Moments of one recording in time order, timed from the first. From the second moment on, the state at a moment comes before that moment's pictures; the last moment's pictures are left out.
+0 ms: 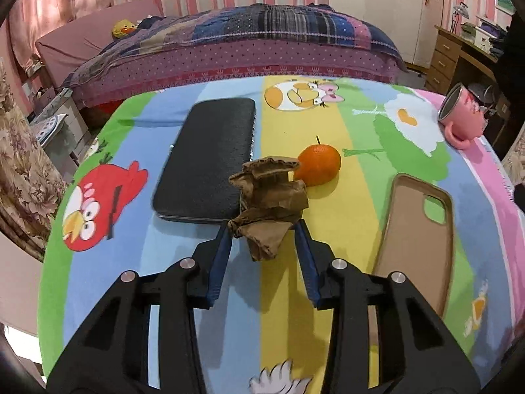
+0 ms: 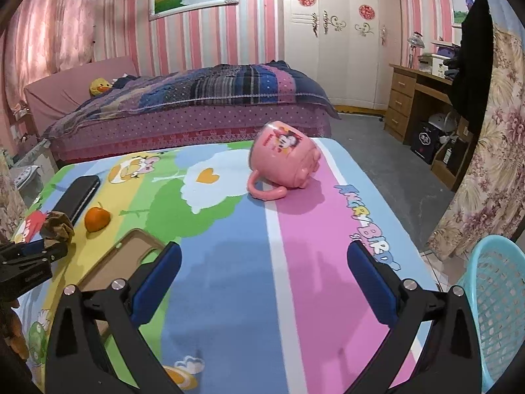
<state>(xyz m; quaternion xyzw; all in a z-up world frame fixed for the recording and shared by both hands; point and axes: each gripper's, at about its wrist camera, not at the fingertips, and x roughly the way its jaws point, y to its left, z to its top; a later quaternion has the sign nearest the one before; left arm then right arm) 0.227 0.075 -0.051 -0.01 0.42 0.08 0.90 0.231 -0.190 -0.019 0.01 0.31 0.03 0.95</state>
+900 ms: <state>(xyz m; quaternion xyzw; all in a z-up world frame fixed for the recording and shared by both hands) 0.197 0.195 0.028 -0.06 0.28 0.17 0.94 0.295 0.016 -0.039 -0.10 0.35 0.19 0.91</state>
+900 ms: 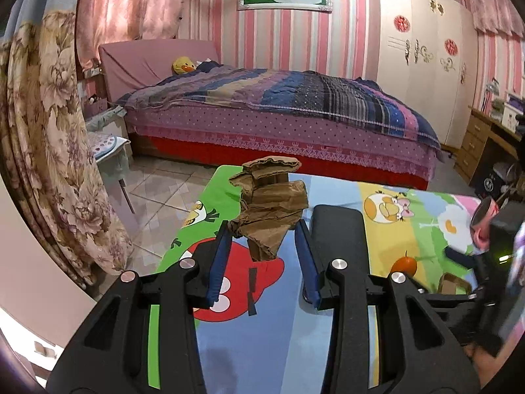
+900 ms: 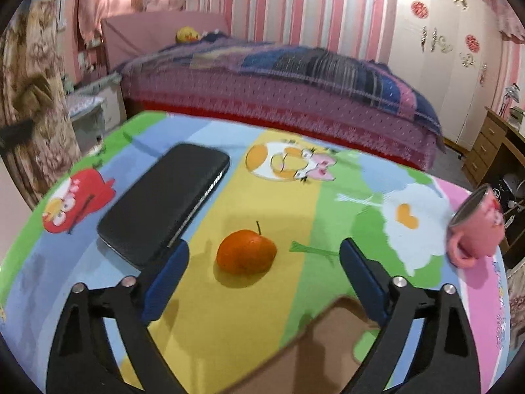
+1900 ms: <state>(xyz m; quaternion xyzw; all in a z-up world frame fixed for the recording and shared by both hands) 0.190 0.126 0.052 -0.05 0.24 0.10 0.96 0.231 -0.093 0.027 -0.05 0.27 0.14 0.95</state>
